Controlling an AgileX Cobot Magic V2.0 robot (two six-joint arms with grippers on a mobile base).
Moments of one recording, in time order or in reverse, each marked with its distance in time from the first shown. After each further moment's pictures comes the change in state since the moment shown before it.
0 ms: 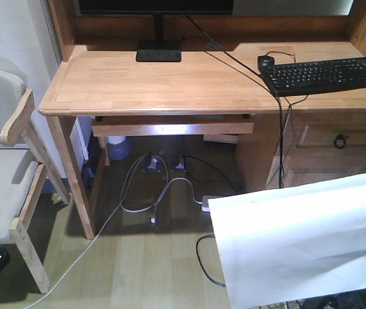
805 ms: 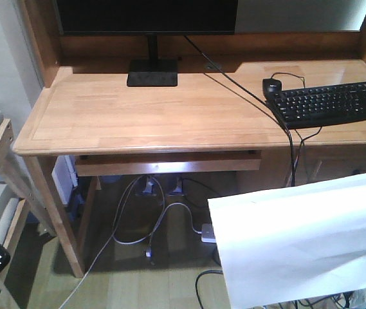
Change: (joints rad) left arm 0.000 0.000 0.000 0.000 0.000 0.000; right arm 0.000 0.000 0.000 0.000 0.000 0.000
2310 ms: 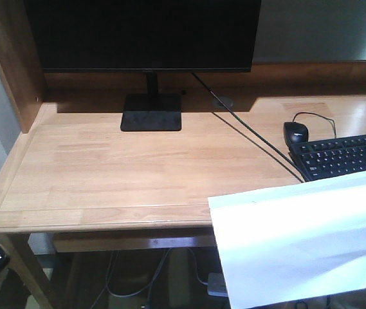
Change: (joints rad) left arm 0.000 0.000 0.000 0.000 0.000 0.000; right arm 0.000 0.000 0.000 0.000 0.000 0.000
